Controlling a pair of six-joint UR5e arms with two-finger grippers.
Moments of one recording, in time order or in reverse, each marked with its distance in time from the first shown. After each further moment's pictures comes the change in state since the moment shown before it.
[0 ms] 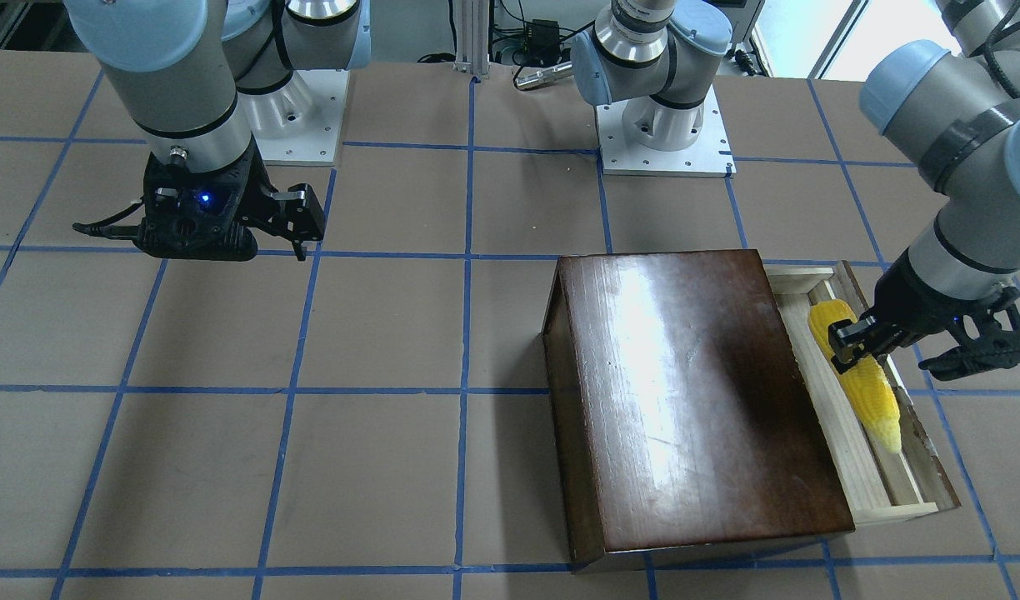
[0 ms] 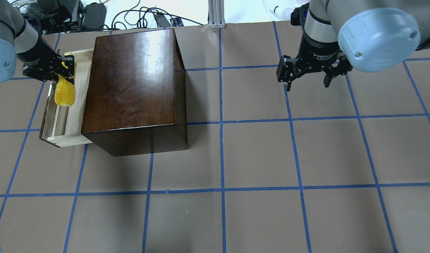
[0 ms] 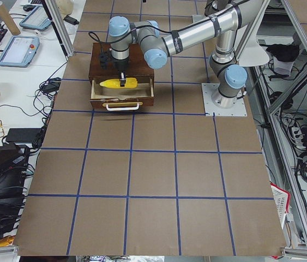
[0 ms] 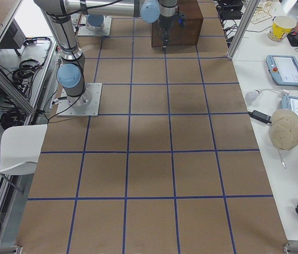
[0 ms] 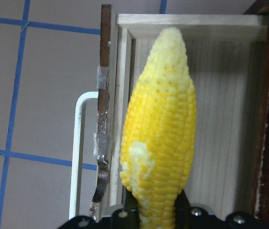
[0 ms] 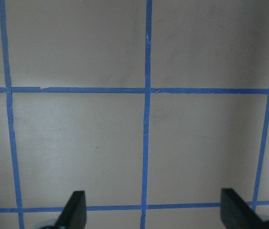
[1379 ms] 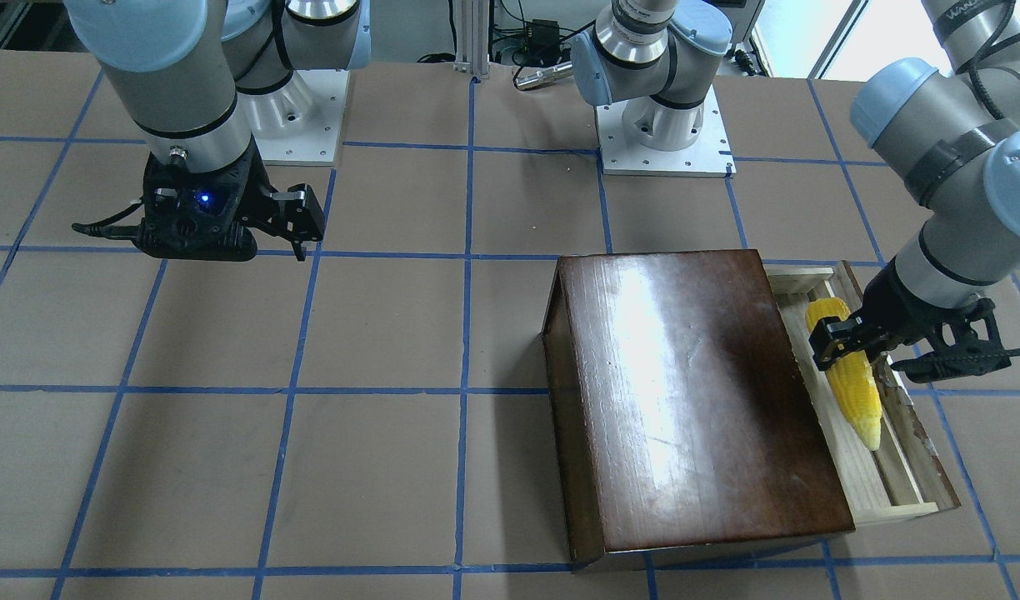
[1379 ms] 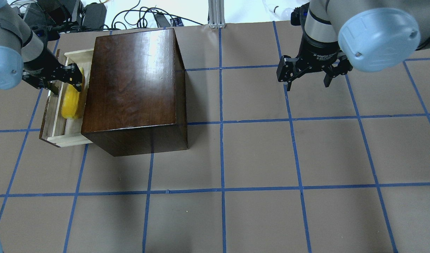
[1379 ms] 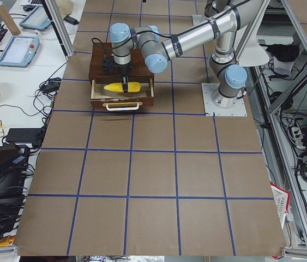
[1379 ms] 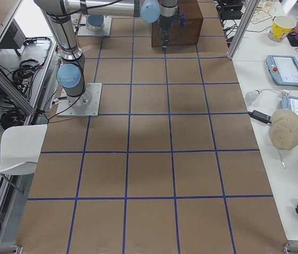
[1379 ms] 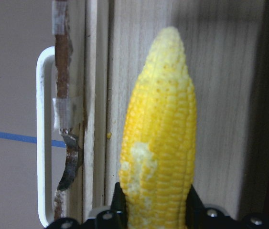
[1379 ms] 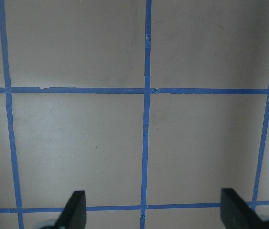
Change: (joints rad) left arm 0.007 -0.007 -0.021 0.005 0.024 0.089; right arm 0.000 0.000 -0.001 0.000 -0.002 0.000
